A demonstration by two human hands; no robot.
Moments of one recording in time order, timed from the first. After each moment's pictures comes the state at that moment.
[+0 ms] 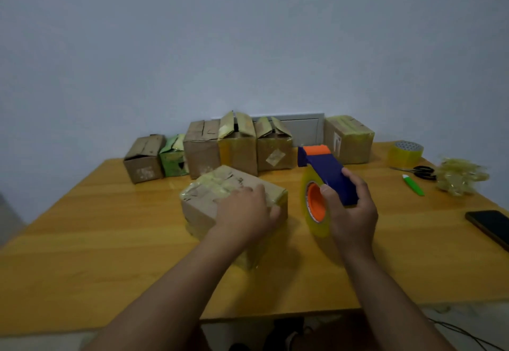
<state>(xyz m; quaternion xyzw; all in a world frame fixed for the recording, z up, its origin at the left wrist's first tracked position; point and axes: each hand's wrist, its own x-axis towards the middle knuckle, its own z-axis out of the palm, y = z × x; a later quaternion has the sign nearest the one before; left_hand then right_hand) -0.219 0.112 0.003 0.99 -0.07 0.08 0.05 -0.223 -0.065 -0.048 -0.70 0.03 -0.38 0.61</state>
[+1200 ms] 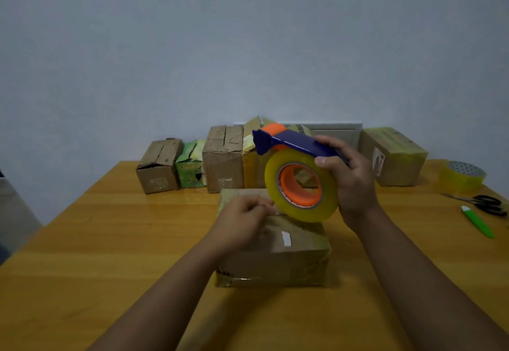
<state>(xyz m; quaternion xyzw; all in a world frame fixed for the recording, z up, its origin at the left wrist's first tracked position) -0.152 0.188 0.004 0.84 -0.07 -0.01 0.53 -0.116 -0.008 0.033 -0.63 -0.16 -0.17 0.74</state>
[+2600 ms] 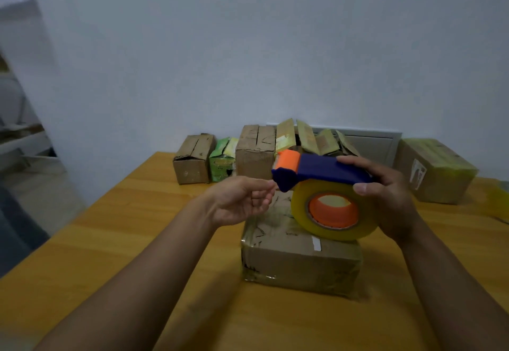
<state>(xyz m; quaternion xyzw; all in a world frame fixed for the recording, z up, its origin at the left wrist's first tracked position) -0.127 0.251 0.033 0.56 0.03 -0.21 0.80 -0.108 -0.020 0.026 -0.69 -0.28 -0.06 0.67</state>
